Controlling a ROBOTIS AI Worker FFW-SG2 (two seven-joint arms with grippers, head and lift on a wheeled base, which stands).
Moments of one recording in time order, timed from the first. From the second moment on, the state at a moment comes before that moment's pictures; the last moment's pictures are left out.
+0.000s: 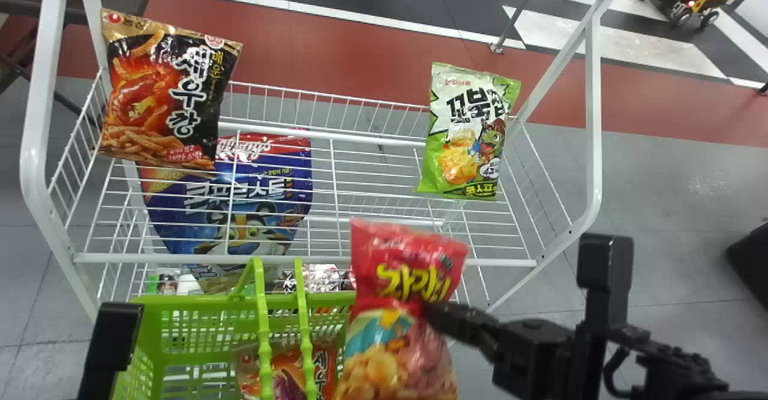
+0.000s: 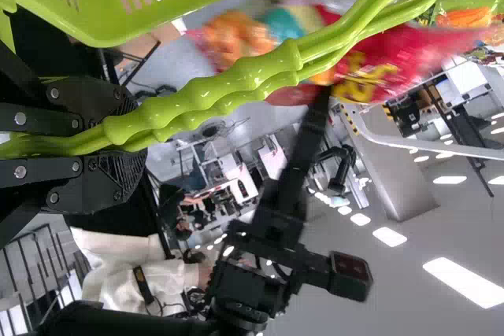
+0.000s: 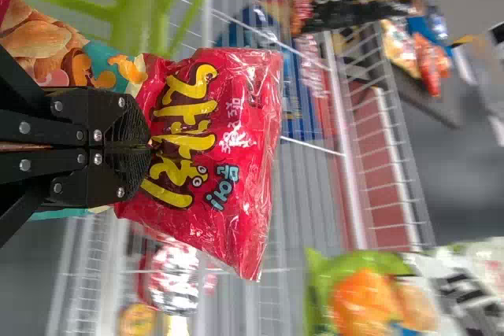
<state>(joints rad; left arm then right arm) 0.44 0.10 -0.16 -2.21 0.38 1.28 -1.03 0.62 0.00 -0.40 -2.71 -0.25 1.47 0.53</state>
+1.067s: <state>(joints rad) 0.45 0.09 -0.20 -2.22 0.35 1.29 -1.02 0.56 -0.06 -0.14 -2.44 -0.32 1.42 0.60</state>
